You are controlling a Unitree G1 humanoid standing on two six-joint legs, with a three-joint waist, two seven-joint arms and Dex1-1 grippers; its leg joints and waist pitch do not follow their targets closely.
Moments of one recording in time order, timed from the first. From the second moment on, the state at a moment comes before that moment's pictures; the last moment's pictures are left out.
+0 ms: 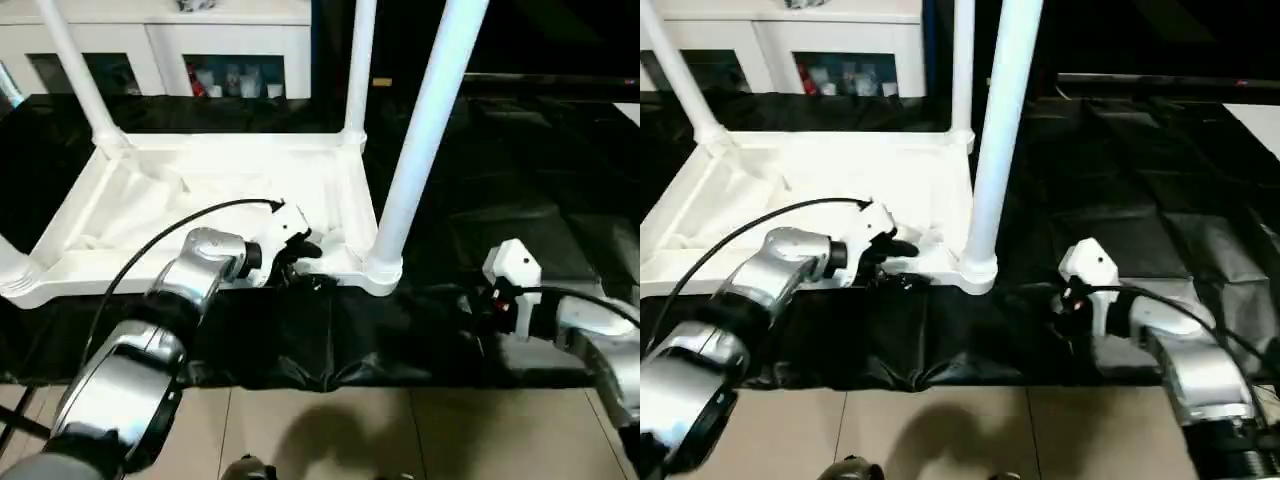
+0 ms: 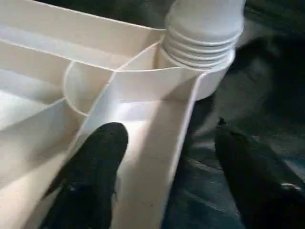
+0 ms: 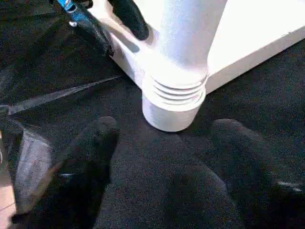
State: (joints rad) left arm -0.84 0.28 -0.28 0.96 -0.04 0.06 -1.10; right arm -0.22 -0.59 0.02 0.13 0.23 0.24 1.02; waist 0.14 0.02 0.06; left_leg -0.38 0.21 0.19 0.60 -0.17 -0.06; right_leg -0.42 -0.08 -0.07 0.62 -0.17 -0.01
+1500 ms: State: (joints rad) left arm -0.93 0.25 -0.28 1.15 0.05 0.00 -1.25; right arm -0.23 -0.62 0.04 0.09 0.24 0.32 1.05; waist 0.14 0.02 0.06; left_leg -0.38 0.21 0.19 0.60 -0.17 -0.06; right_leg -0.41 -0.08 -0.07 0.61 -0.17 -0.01
